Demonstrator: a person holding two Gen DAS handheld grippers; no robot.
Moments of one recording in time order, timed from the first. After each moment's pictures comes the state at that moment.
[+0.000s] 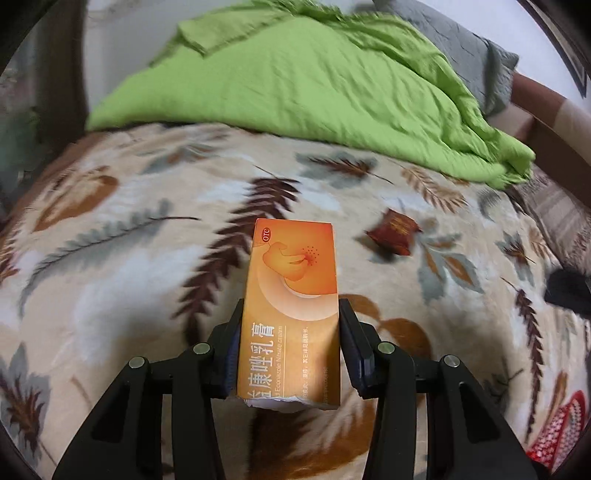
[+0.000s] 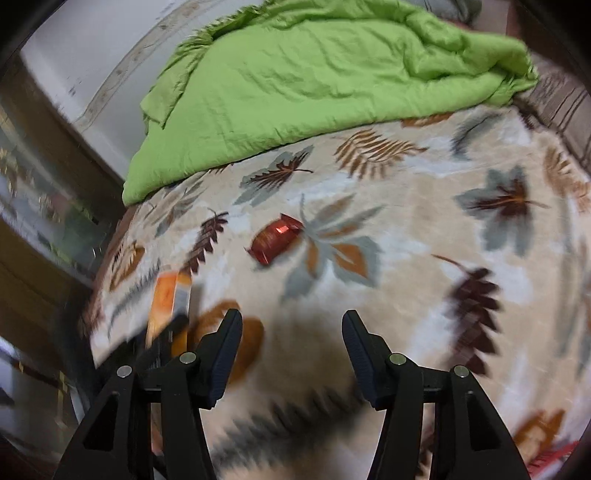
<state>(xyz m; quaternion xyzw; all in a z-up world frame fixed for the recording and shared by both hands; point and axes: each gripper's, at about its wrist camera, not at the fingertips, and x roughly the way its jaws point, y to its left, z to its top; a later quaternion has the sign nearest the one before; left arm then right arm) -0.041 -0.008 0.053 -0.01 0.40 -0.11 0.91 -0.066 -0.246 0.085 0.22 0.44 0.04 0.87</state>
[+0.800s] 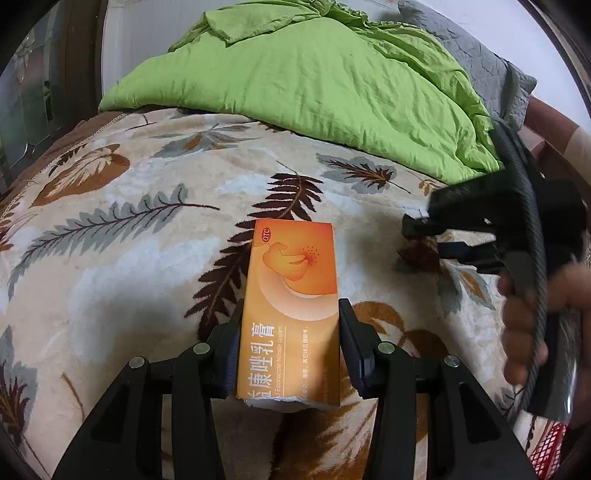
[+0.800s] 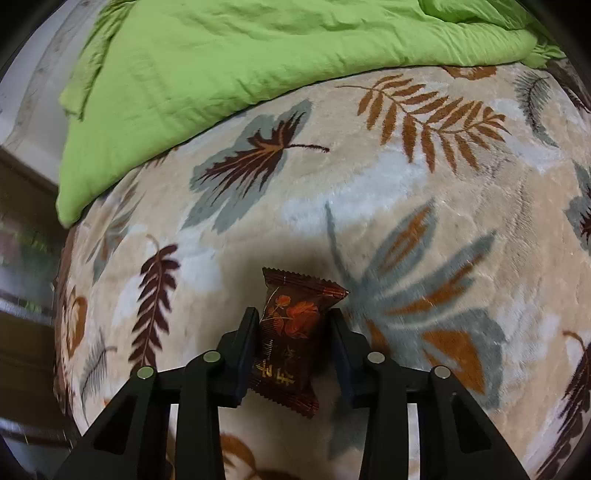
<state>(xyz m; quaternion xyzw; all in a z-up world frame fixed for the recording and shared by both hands) -0.031 0.009 0.040 -0.06 0.40 -0.11 0.91 0.073 -0.206 0.010 0.23 0.52 -0.02 0.82</state>
